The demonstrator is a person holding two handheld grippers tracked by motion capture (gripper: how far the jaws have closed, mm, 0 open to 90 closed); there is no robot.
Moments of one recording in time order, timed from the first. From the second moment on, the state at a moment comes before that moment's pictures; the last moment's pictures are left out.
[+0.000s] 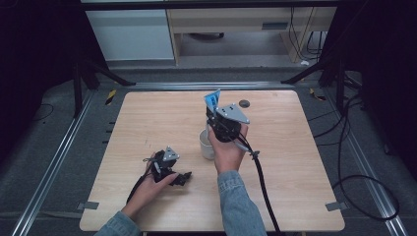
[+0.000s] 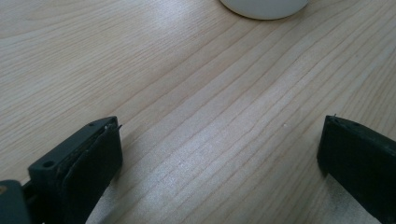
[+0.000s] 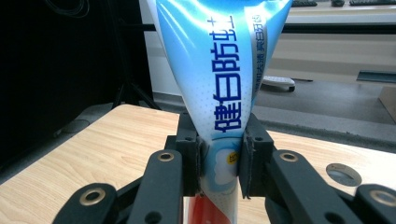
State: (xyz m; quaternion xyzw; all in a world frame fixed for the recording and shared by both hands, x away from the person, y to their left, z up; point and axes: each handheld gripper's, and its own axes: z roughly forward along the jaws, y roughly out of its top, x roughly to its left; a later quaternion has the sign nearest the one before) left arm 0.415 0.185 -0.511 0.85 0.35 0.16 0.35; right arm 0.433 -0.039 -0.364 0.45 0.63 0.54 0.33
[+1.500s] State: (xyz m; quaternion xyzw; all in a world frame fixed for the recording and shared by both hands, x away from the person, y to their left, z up) left arm 0.414 0.185 -0.511 0.85 0.35 0.16 0.35; right arm 0.440 -0.043 -0.410 0.48 0.63 0.53 0.29
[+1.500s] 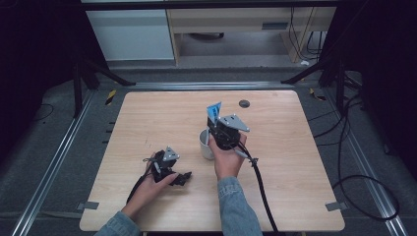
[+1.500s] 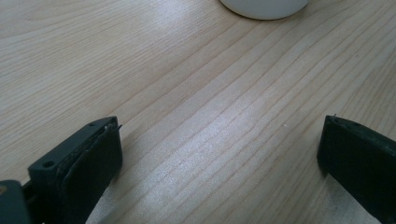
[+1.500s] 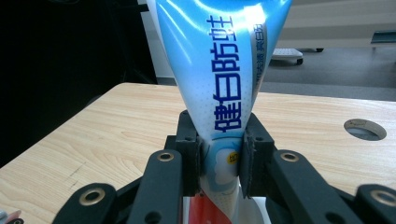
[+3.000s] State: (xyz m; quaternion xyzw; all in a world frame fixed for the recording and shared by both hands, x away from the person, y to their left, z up) left arm 0.414 0.185 -0.511 0.85 0.35 0.16 0.35; right arm 0.447 -0.048 -0.426 0.51 0.61 0.55 0.26
